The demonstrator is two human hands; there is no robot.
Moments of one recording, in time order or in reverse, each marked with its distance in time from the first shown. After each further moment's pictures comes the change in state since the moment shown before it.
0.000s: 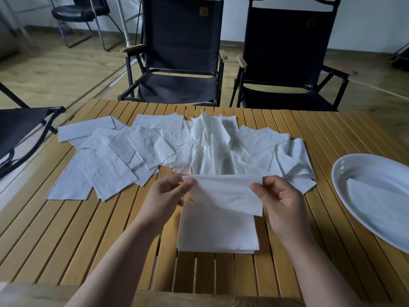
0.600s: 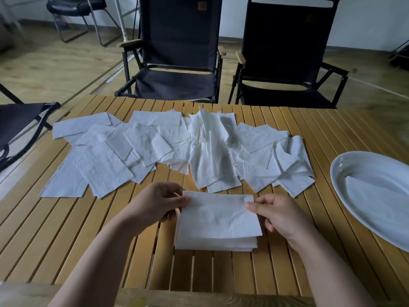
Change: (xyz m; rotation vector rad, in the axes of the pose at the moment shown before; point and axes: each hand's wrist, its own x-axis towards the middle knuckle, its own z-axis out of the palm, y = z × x) left_hand -0.005 0.008 -0.019 0.316 -0.251 -0.180; right_hand 0.009 0.022 -0.018 -0.180 -0.284 0.445
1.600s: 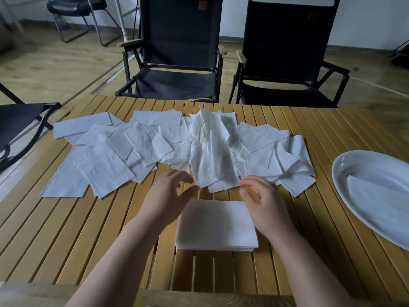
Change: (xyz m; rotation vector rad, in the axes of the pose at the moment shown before) left_hand 0.025 -0.009 0.020 0.595 0.363 0.228; right_hand 0.016 0.003 0.033 -0.375 0.250 -0.416
